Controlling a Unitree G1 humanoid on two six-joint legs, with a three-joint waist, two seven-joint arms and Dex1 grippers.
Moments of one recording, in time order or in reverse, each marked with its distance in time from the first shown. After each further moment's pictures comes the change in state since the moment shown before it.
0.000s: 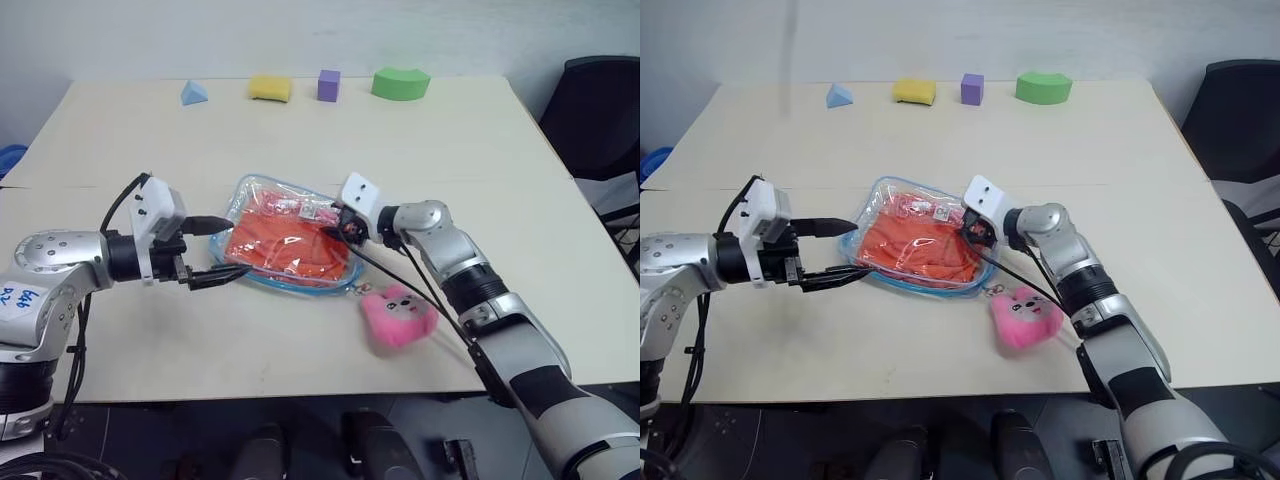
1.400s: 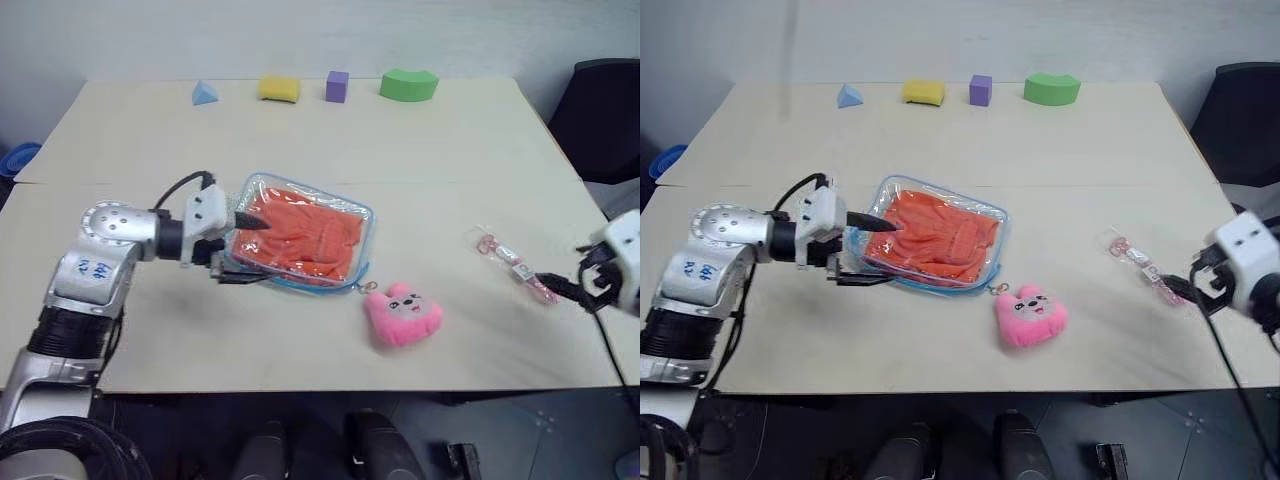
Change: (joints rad) left arm -0.256 -0.072 -0.261 0.371 0.317 -0.429 -0.248; right arm 0.893 -0.751 -0.782 -0.843 0.284 0.558 0.175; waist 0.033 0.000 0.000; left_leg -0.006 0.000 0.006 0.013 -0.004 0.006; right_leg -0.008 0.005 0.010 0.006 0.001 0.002
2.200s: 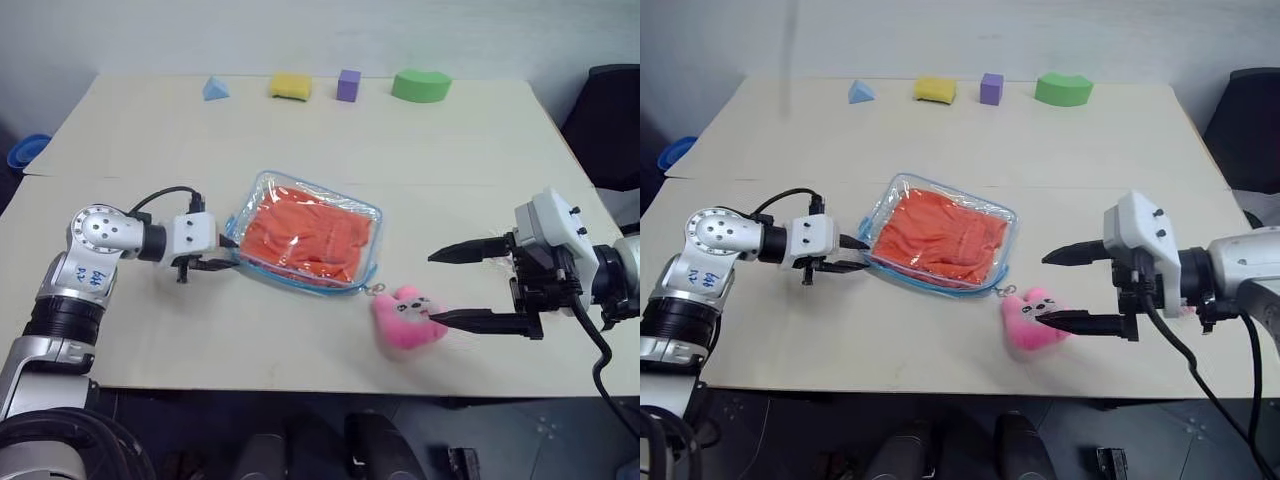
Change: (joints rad) left arm -0.019 -0.008 -0.027 0.245 0.214 -0.342 -0.002; right arm -0.223 -0.048 0.204 -0.397 0.567 0.162 0.189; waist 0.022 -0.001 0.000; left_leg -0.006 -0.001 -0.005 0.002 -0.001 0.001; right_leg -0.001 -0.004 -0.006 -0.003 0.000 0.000
